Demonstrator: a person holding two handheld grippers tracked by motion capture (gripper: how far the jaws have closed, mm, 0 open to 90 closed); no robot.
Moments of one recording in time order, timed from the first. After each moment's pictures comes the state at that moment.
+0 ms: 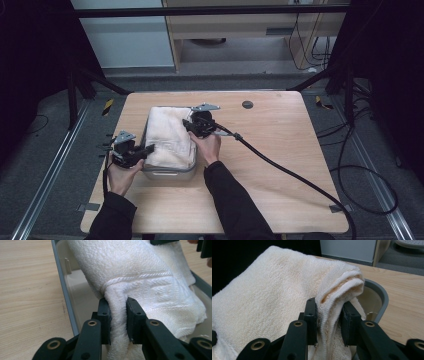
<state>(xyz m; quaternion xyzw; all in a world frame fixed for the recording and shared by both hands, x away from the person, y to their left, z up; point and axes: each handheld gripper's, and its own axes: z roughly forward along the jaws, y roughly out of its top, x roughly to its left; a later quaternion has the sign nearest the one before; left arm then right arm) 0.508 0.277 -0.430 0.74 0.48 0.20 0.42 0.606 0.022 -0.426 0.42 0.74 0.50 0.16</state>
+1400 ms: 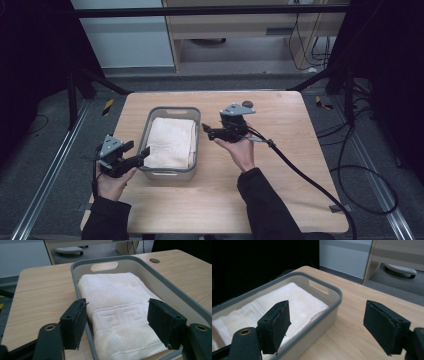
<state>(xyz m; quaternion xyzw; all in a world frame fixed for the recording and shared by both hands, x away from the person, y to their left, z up) 0.464 0.287 -0.404 0.71 0.47 0.27 0.45 0.556 -0.067 -0.383 0.36 0.75 0.51 0.21</state>
